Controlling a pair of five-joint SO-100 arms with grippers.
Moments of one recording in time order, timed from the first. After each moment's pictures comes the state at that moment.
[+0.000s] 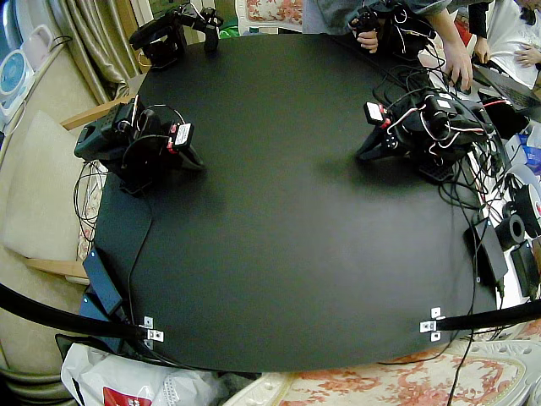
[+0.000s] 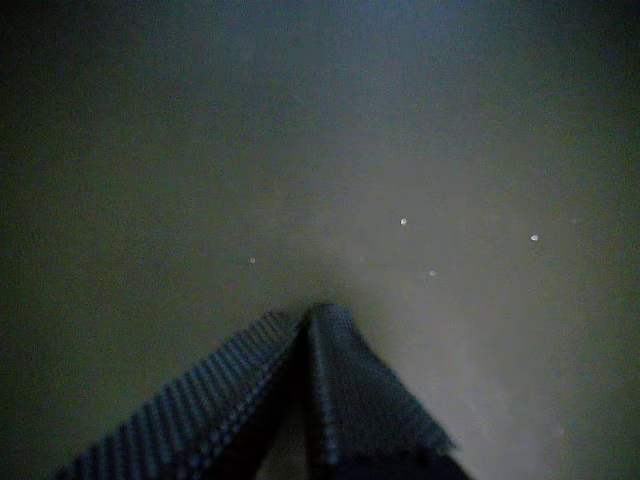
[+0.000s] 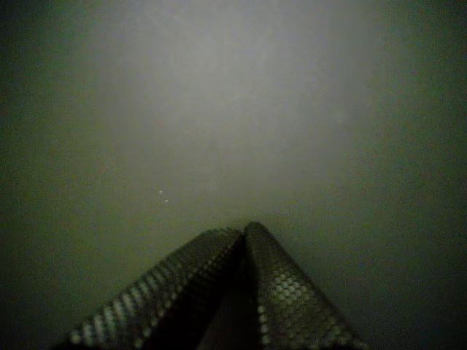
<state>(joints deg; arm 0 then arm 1) -4.1 184.4 180.5 53.9 -6.2 -6.2 186.6 172.9 55.8 4.0</state>
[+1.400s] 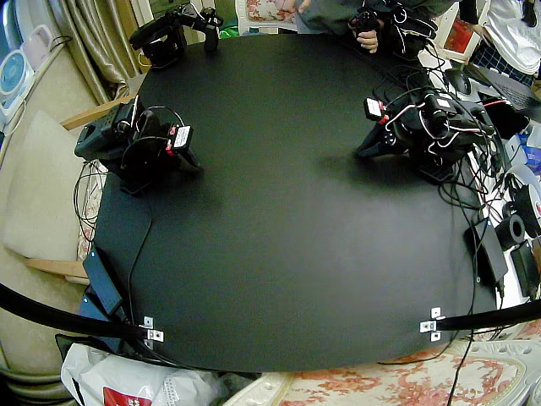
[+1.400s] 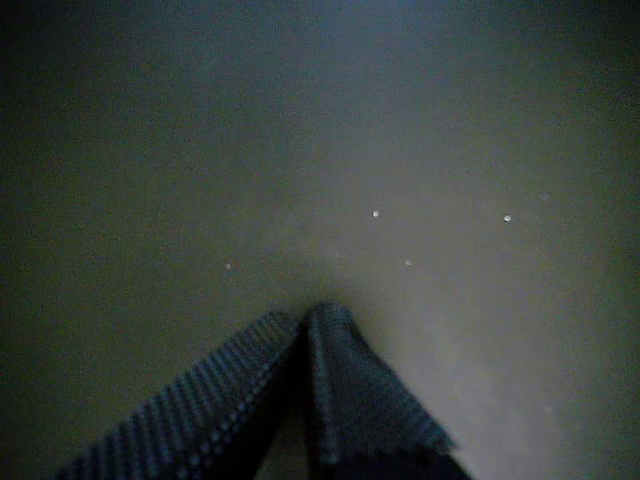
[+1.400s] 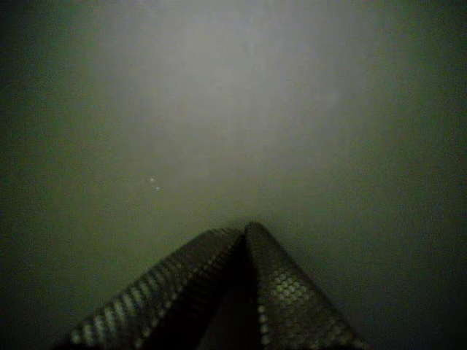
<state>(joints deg) -1.8 184.4 180.5 53.9 -3.2 -5.2 186.8 172.9 58.0 4.0</state>
